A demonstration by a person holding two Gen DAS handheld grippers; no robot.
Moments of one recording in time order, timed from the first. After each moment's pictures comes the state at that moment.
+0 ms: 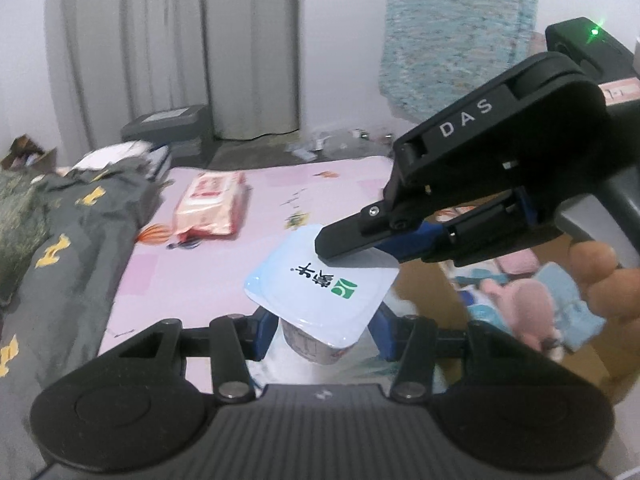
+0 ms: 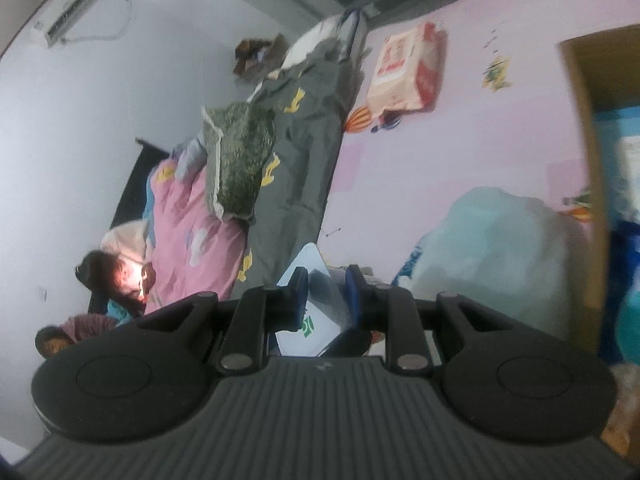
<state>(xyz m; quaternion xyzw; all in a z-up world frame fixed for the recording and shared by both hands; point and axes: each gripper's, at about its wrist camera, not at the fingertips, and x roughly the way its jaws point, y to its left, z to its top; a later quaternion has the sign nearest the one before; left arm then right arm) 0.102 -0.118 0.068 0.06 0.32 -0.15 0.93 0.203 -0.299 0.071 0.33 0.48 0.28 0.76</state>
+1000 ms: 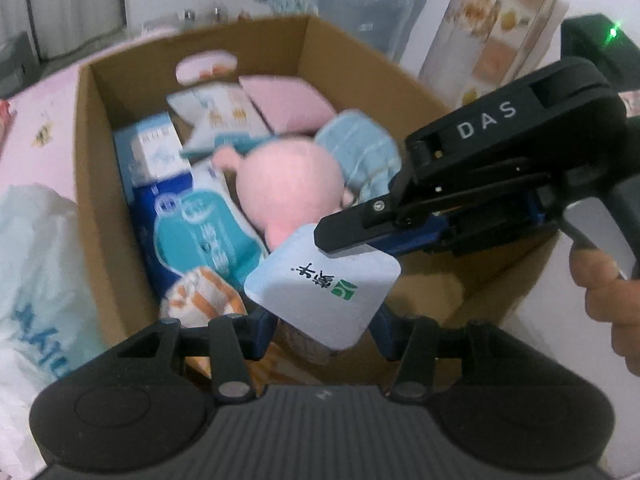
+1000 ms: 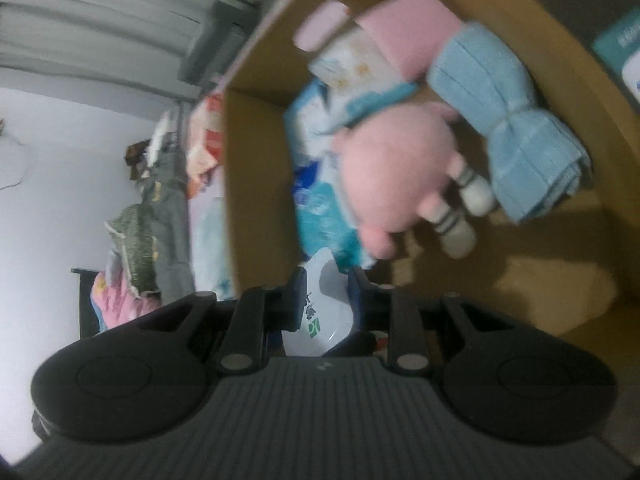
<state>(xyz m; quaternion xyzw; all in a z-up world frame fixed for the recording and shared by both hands) 0.099 -0.302 -0.028 0.11 0.50 -0.35 0.79 0.075 -0.516 -0.024 0.44 0.52 0.07 0.72</state>
